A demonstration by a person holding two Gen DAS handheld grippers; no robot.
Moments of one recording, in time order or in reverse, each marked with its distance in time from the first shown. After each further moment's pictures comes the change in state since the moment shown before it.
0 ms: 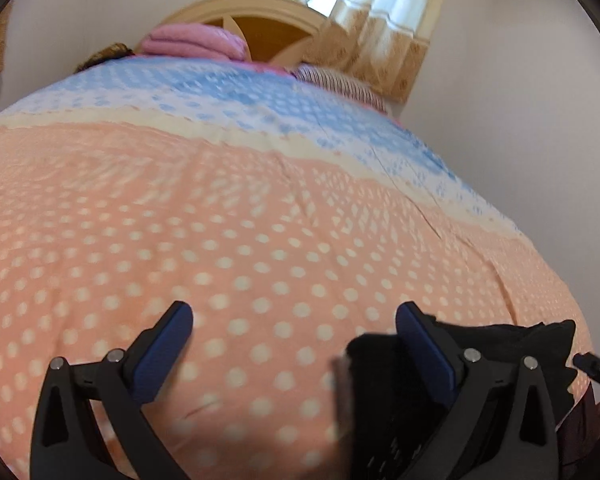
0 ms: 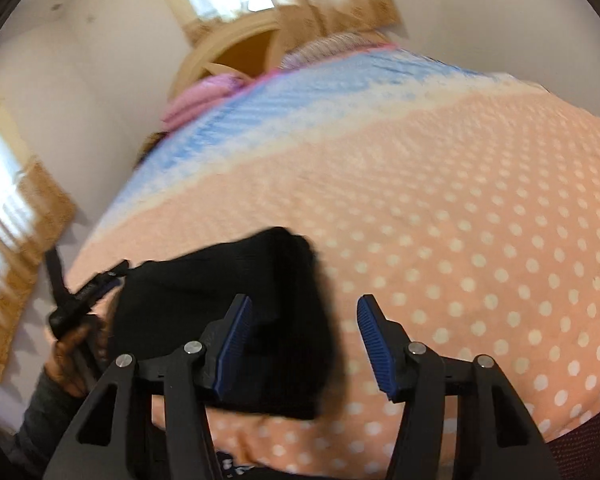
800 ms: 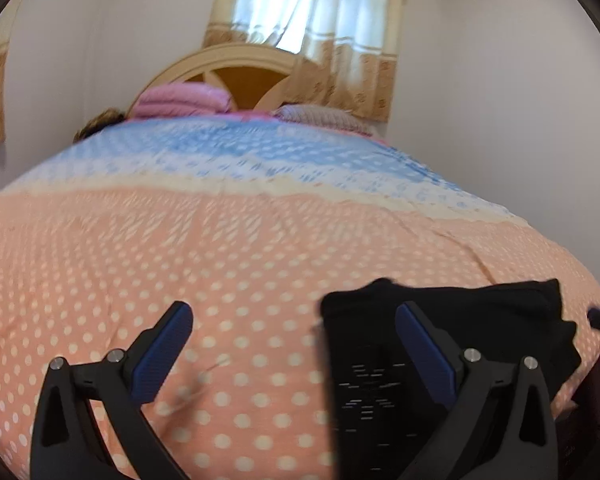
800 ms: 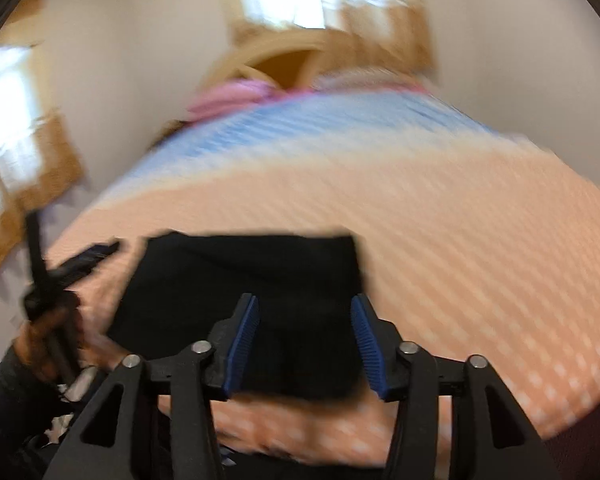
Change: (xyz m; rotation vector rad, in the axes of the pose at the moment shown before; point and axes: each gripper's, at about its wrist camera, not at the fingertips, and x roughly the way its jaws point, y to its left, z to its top) left arm -0.057 -0.038 -0.025 0.192 -0.144 0.036; right arm -0.011 0.059 -0.022 -0.232 -0.096 -0.021
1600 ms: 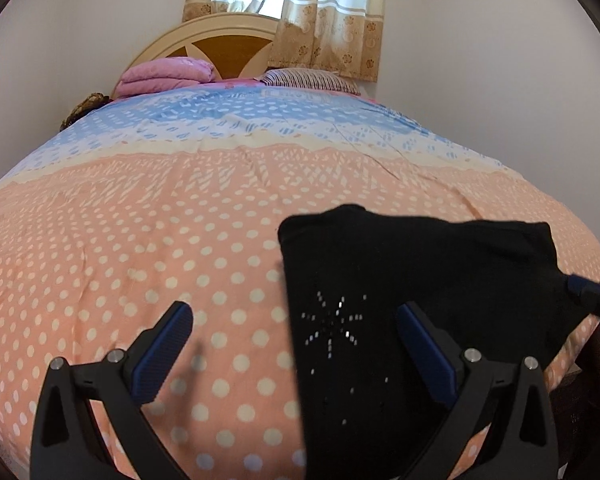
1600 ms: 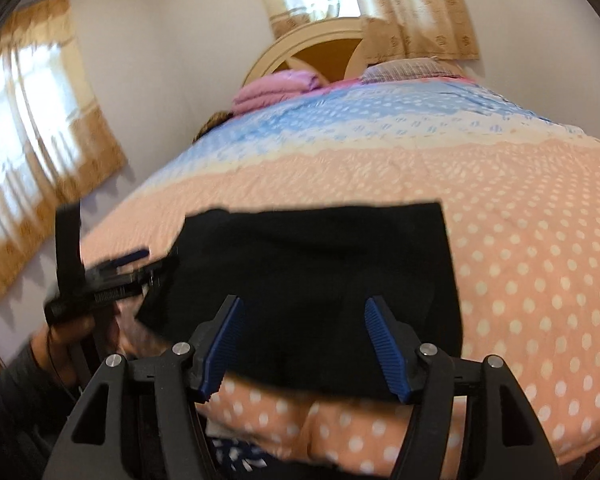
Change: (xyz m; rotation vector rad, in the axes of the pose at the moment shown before) left arm 0.010 -0.017 -0.028 0.046 0.144 0.009; right arm 0.045 0.003 -0.026 -0.004 0.059 0.124
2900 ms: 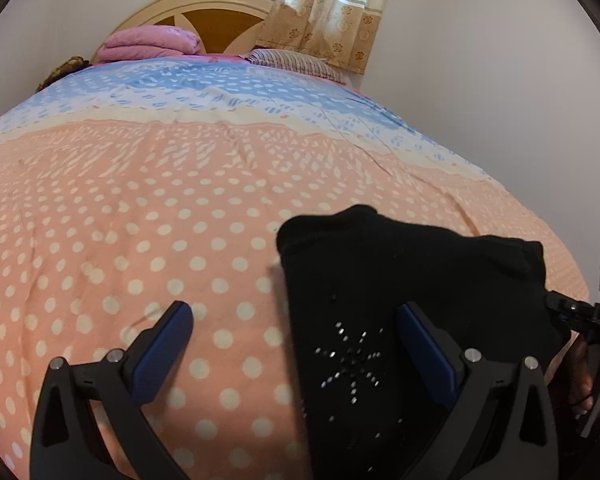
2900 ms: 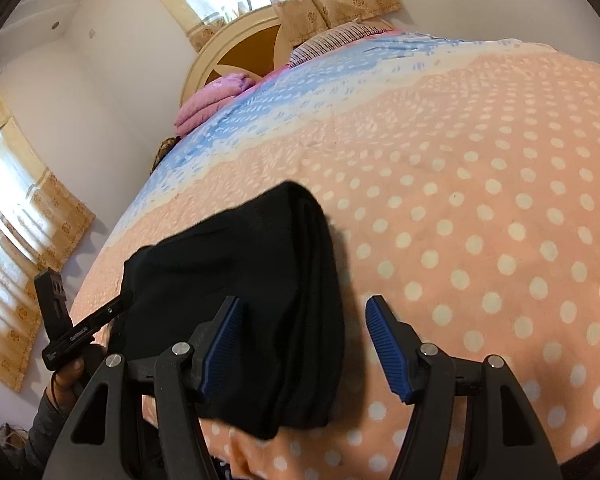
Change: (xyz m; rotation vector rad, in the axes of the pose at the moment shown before) left arm 0.034 0.018 0.012 -0.087 0.066 -0.164; right arm 0.008 -0.088 -0.002 0.326 0.007 -0.034
